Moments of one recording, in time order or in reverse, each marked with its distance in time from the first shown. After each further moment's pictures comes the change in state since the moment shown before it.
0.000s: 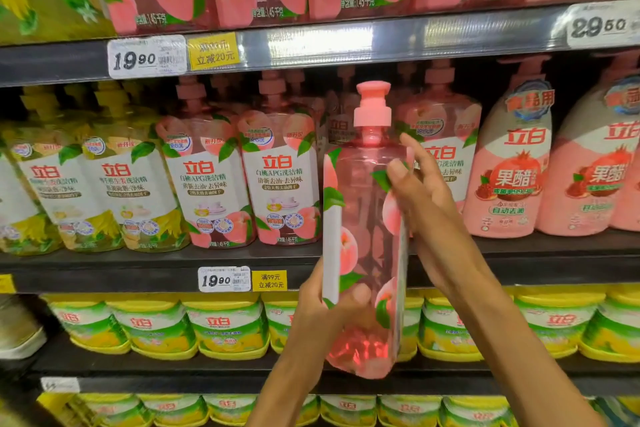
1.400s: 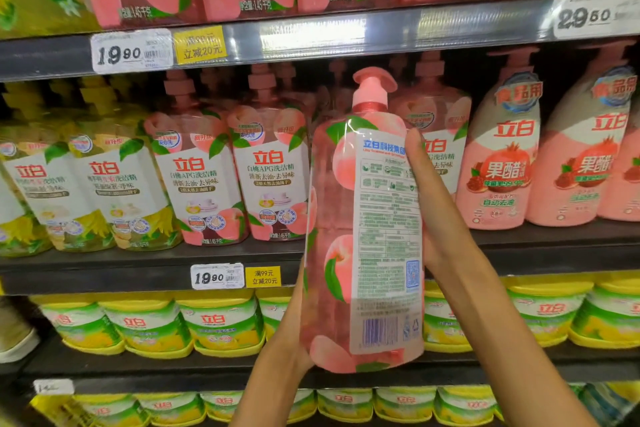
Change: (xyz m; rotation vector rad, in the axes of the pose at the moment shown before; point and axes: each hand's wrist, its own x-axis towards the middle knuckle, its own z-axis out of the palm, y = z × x) left_hand 0.013 0.009 -0.002 -0.396 -0.176 -0.250; right_hand 0.011 0.001 -0.009 0.308 -0.076 0.129
